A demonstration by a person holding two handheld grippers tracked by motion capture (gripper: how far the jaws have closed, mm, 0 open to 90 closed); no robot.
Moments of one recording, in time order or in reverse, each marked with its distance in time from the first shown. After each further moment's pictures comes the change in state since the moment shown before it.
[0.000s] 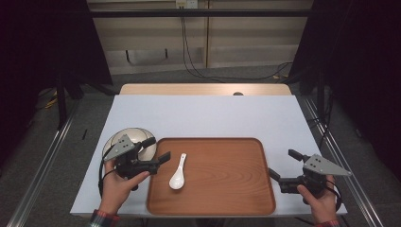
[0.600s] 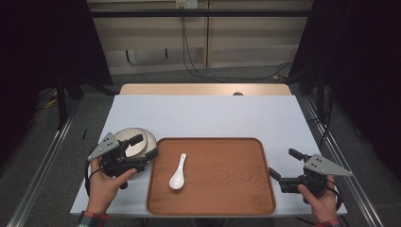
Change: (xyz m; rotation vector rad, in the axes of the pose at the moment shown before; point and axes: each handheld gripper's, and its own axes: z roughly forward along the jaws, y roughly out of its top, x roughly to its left) left arm 0.017 0.005 -0.025 -0.037 0.043 -0.021; right arm -0.001 0.001 -0.001 -0.014 0.000 -0.006
